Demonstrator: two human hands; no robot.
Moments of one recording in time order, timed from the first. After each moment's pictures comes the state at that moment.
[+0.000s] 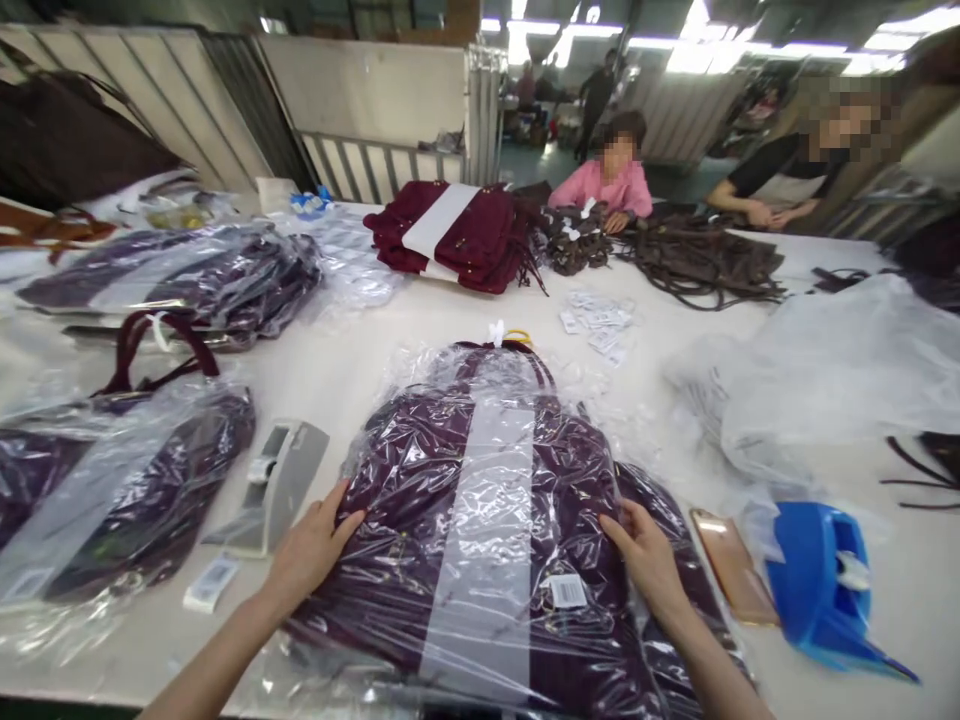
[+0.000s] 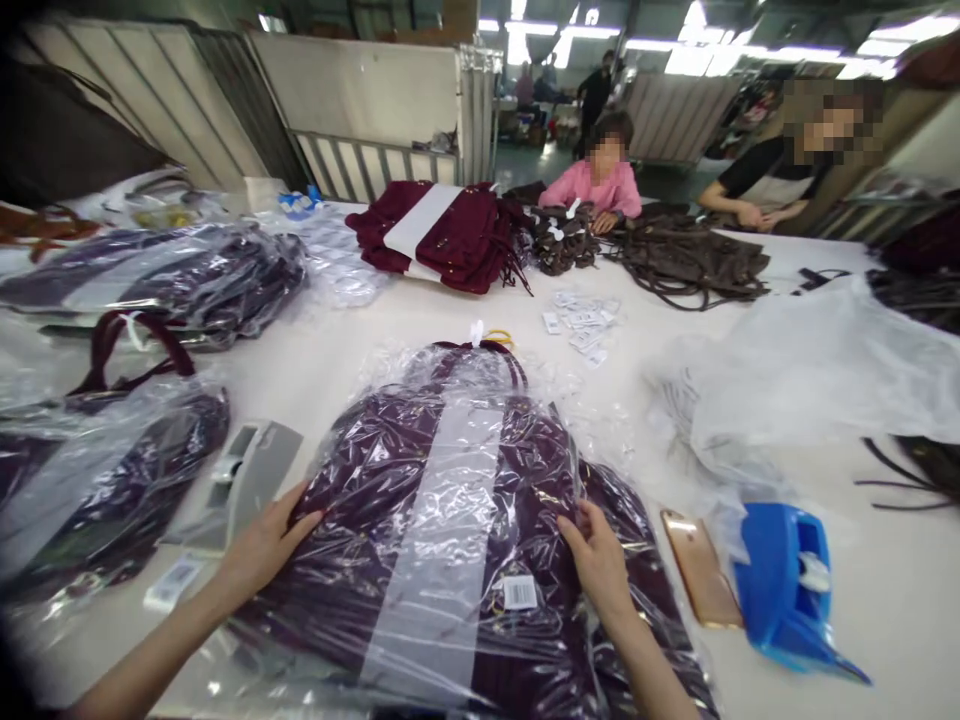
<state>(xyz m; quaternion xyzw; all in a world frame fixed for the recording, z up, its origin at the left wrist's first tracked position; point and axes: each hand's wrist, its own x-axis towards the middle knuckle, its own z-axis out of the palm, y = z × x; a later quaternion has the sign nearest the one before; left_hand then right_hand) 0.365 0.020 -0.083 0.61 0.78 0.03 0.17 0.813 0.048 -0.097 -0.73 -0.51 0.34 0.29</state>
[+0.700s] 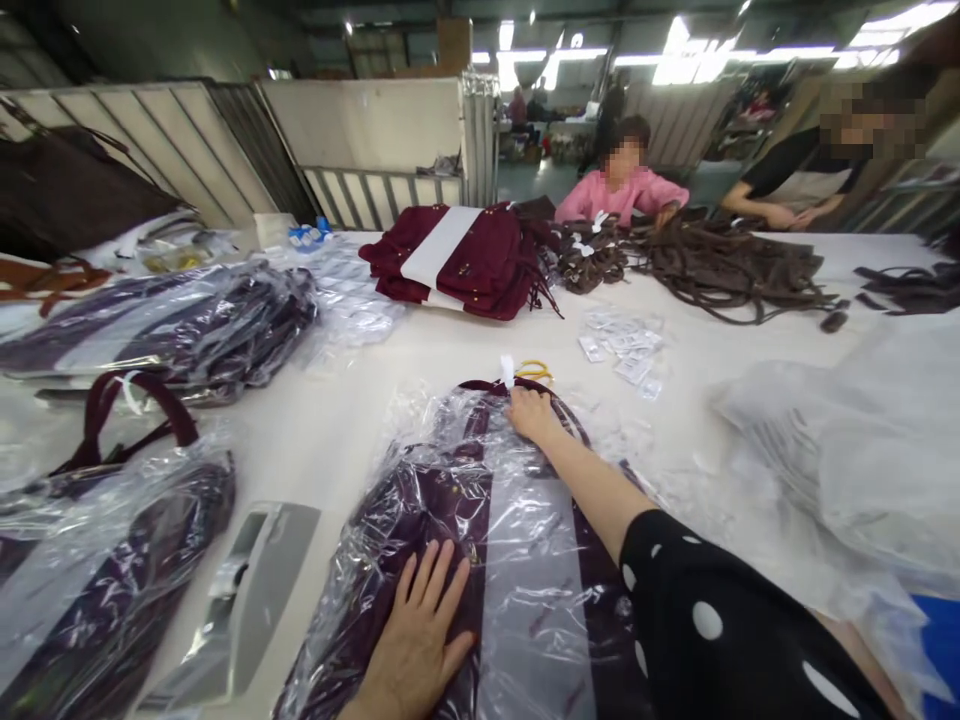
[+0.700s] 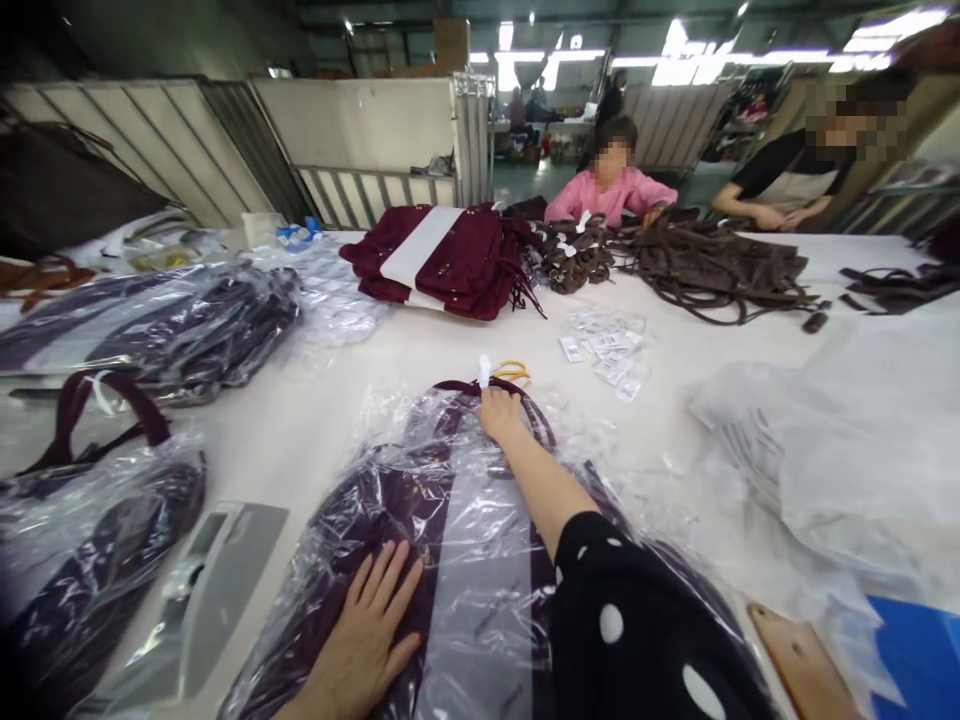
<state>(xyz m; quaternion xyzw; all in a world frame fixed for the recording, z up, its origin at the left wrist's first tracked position) 0.445 0.069 -0.130 0.84 0.53 0.02 -0.10 0.633 0.368 -0.126 -0.59 -0.80 0.06 0.04</state>
